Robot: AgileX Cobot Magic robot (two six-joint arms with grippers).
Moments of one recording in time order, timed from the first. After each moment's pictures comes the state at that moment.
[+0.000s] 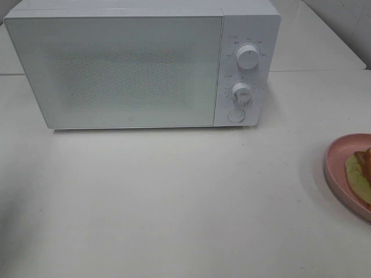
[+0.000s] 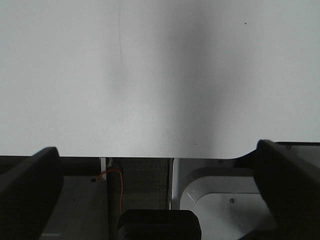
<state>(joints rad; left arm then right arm) 0.02 1.10 -0.80 -0.02 1.16 0.01 0.11 0.00 -0.50 -0.06 1.00 0.04</state>
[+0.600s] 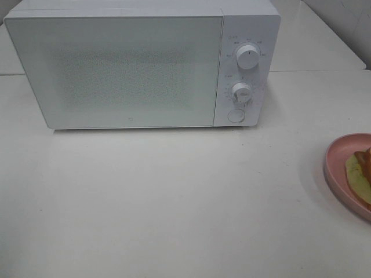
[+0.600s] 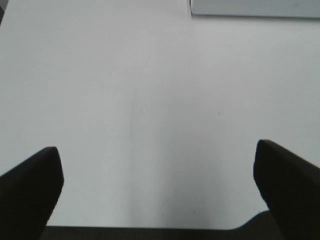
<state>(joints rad) 0.02 0.34 -0.55 -0.02 1.02 0.00 0.11 0.00 -0.50 -0.06 1.00 0.04</state>
